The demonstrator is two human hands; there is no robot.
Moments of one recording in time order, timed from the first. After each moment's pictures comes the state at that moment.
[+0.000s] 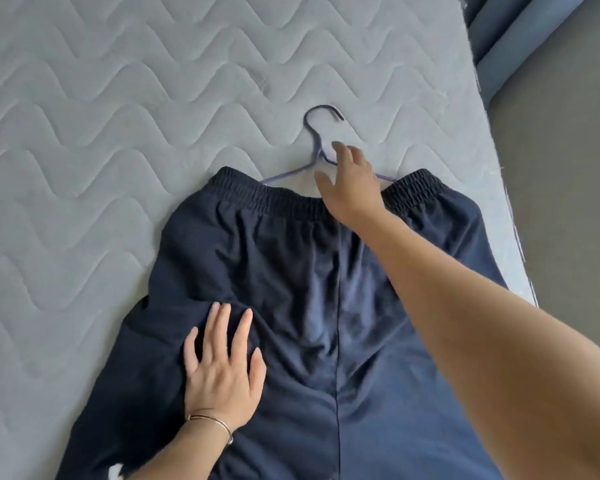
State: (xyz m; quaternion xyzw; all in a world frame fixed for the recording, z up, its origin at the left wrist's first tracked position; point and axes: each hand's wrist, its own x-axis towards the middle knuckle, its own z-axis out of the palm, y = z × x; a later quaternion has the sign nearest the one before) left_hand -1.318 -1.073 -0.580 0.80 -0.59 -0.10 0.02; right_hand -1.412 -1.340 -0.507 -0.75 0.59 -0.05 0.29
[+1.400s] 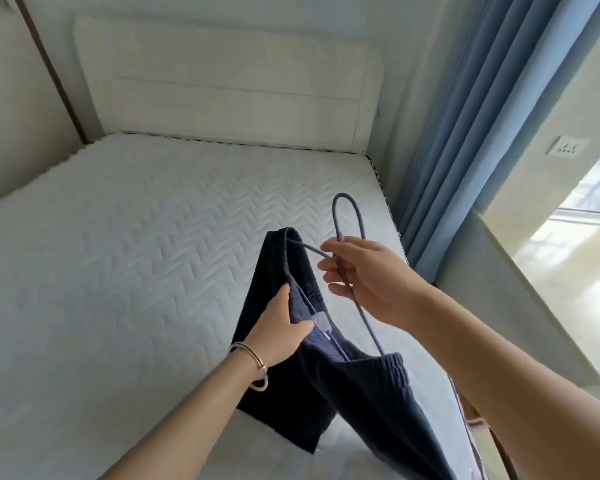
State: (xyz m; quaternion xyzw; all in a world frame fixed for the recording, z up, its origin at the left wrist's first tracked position) left_hand -1.341 -0.899 -0.124 0.75 -0.45 -0.37 0.32; right_hand -1.454 -0.969 -0.040 -0.55 0.39 -0.24 0.70
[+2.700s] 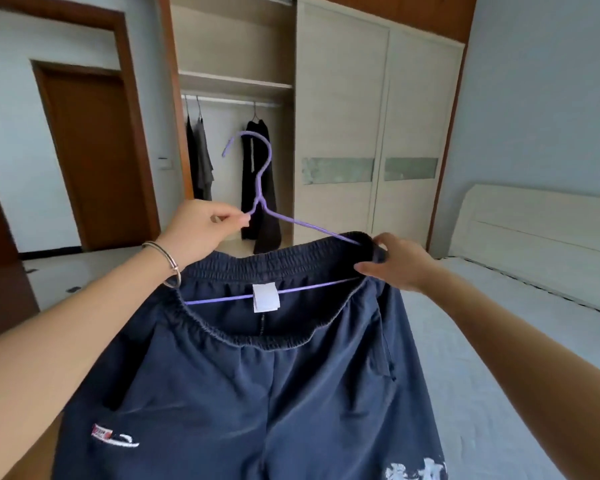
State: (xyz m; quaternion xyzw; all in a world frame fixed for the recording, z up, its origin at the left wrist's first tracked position) left_hand -1.176 -0.290 0.159 0.87 -0.18 0.23 0.39; right_hand -1.198 -0.566 0.135 -0.97 0.01 -0.11 0.21
